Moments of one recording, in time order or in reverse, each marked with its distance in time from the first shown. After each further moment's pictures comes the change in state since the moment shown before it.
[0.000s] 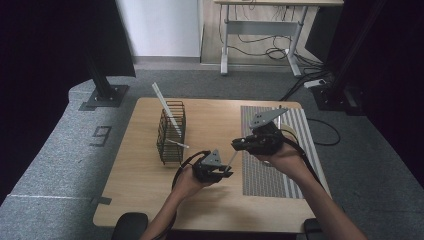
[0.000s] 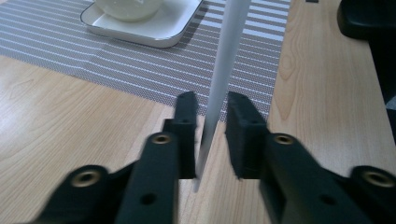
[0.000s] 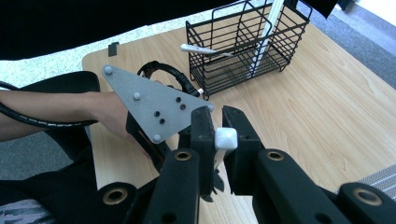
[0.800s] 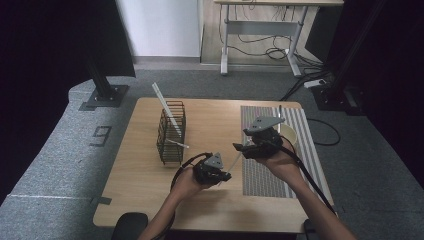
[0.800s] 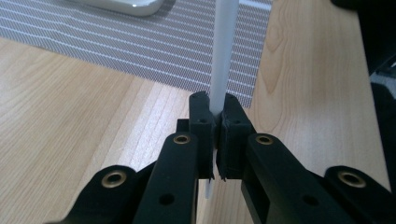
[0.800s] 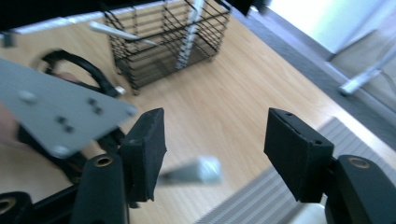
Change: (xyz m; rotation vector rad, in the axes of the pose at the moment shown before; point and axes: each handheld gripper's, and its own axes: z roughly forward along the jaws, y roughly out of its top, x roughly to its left) left arm -0.001 -0.001 0.002 0.100 -0.069 -0.013; right arm -0.002 -0.019 0.017 0.003 -0.316 -0.009
